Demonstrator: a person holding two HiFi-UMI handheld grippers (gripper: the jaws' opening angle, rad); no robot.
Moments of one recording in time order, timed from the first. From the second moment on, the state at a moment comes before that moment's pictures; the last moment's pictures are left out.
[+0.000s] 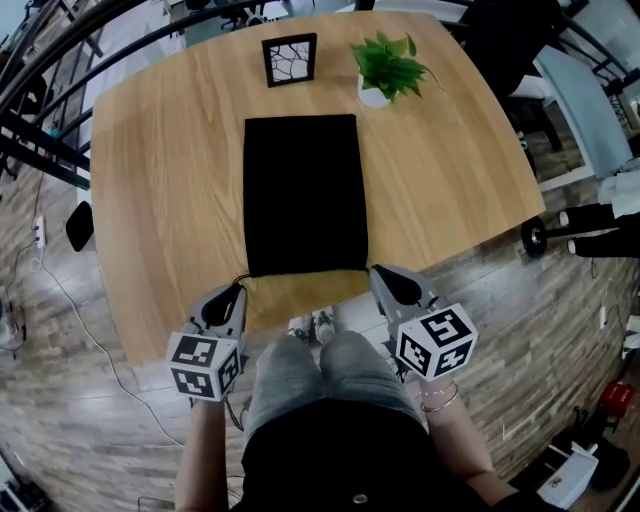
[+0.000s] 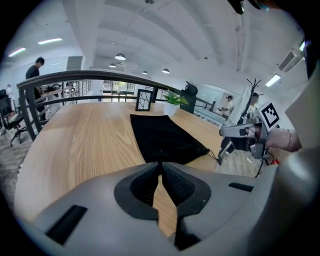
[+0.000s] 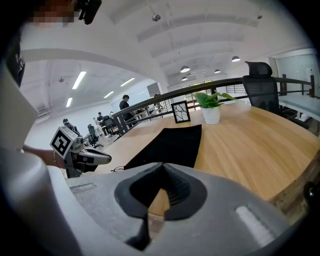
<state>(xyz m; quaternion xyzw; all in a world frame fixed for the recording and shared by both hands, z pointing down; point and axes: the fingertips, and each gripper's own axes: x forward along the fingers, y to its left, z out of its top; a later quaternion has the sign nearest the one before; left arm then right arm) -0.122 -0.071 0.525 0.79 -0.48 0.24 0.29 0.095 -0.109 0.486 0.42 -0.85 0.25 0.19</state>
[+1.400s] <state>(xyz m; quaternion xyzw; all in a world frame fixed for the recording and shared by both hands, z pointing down) -0.118 -0.098 0.597 0.79 -0.39 0.39 0.25 0.110 -0.103 0.593 0.37 -0.82 0.23 0.36</state>
